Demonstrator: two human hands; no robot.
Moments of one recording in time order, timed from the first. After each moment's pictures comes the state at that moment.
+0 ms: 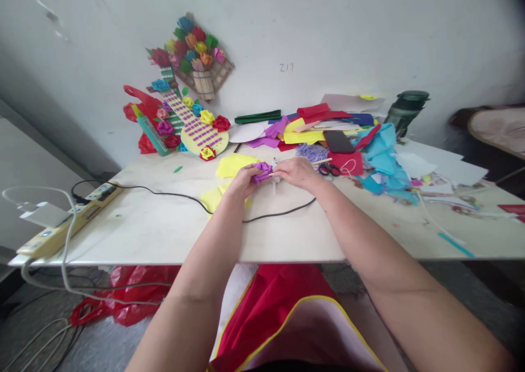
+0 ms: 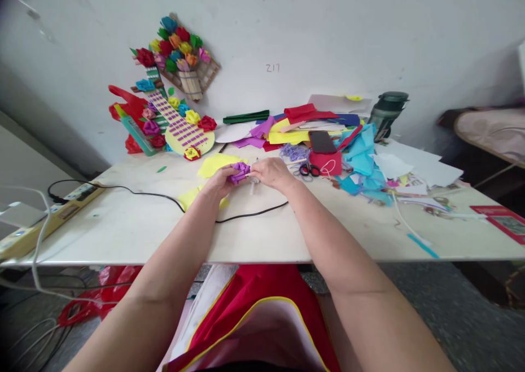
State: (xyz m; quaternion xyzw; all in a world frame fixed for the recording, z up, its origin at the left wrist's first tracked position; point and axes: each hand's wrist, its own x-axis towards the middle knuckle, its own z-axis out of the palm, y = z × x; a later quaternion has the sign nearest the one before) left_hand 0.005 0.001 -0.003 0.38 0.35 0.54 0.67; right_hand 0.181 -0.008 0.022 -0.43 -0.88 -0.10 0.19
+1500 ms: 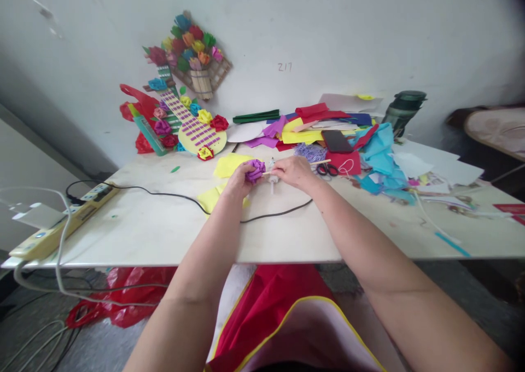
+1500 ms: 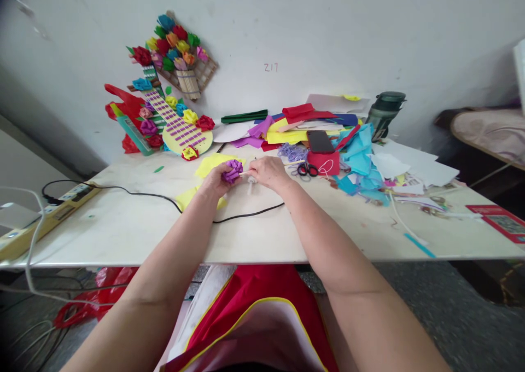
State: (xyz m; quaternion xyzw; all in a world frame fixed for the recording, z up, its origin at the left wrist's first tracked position) left_hand 0.004 0.002 0.002 0.33 0.39 0.56 0.66; right_hand 0.174 -0.013 0.027 -0.49 -0.84 -0.08 0.21
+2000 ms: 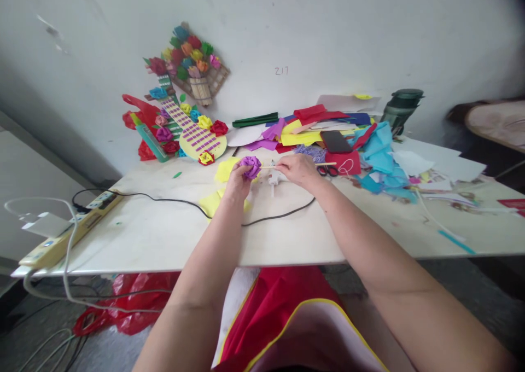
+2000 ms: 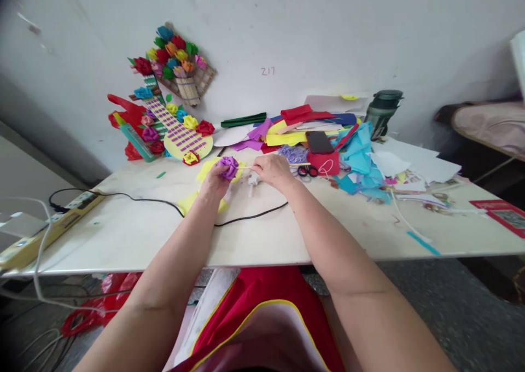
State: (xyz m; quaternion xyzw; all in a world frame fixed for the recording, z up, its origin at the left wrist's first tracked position) left_hand -0.001 0.015 -0.006 0.35 0.28 0.66 0.60; right_hand 0.184 -0.009 0.028 -0.51 -0.81 -0.08 0.28
